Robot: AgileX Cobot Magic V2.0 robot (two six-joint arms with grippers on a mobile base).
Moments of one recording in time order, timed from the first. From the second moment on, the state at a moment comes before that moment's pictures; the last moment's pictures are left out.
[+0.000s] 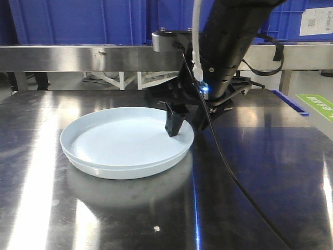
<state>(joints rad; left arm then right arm) -0.07 0.57 -0.30 0.05 0.19 -0.15 0.53 1.87 -1.29 0.00 0.52 0.15</state>
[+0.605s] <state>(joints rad) -0.07 0.57 -0.30 0.05 0.19 -0.15 0.51 1.73 -1.29 -0.06 0.44 0.15</state>
